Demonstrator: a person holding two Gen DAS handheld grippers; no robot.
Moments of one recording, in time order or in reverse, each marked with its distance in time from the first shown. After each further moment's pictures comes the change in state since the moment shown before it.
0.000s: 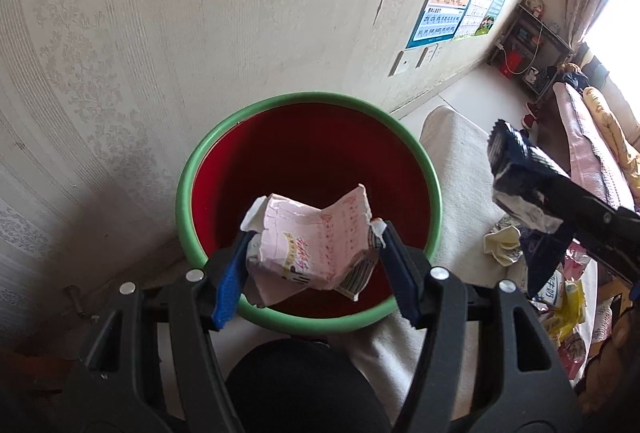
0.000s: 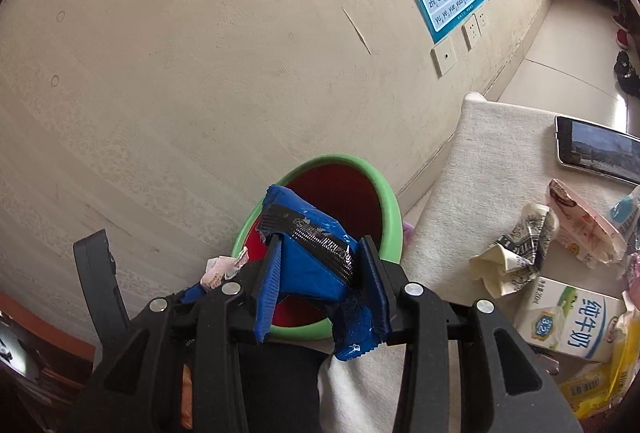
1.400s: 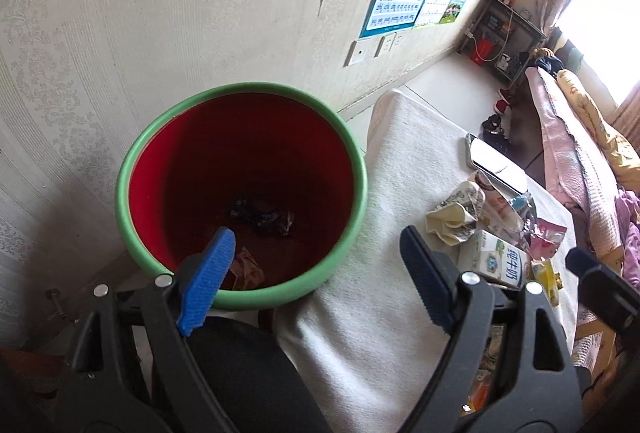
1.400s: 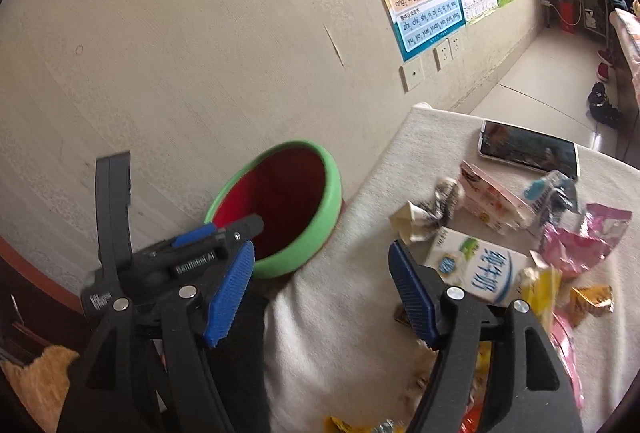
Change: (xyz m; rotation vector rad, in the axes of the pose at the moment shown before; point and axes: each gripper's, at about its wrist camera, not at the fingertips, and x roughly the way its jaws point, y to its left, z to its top) left arm -0.012 -0.060 -0.021 0.069 0.008 -0.091; right arm -0.097 -0.023 -0.061 -0.109 -0.030 -0.122
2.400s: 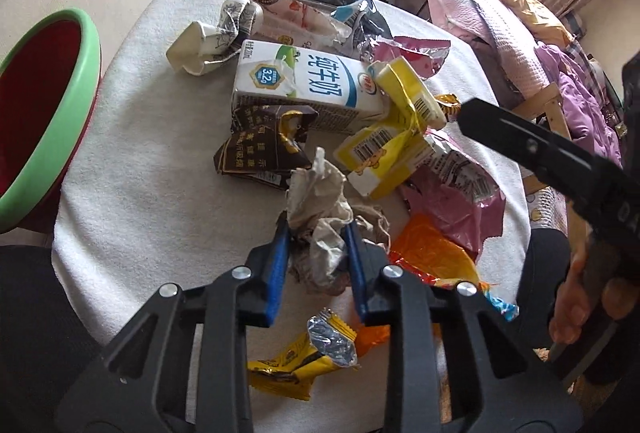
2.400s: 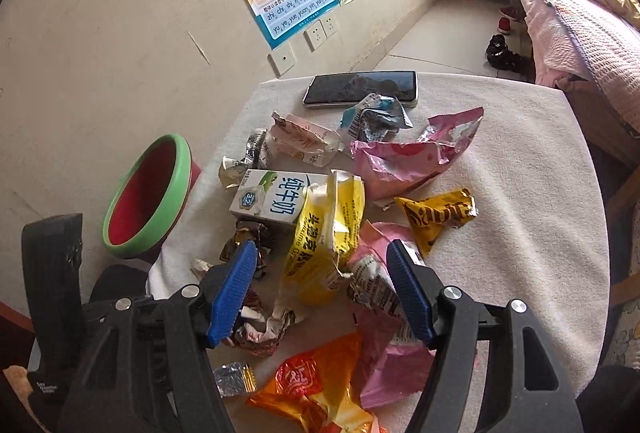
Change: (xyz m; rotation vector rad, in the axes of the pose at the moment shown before) left arm 0.037 -0.157 -0.103 0.330 0.326 -0.295; right arm -0.038 -0.116 -0.057 0.215 -0.010 -0.252
